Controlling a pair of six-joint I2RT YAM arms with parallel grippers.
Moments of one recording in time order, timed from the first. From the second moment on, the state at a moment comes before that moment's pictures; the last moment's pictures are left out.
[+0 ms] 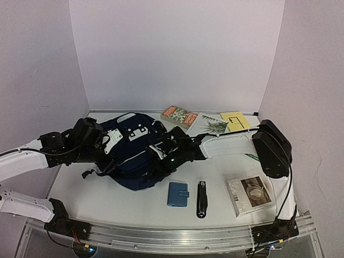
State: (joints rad) left arm -0.85 1.06 0.86 -0.57 -0.20 0.20; right arm 0.94 2.15 1.51 -0.24 -0.64 0.32
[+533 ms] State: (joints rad) left arm -0.93 1.38 0.84 -0.45 -0.04 0.27; right arm 0.94 2.17 1.56 -0.26 -0.66 0.34
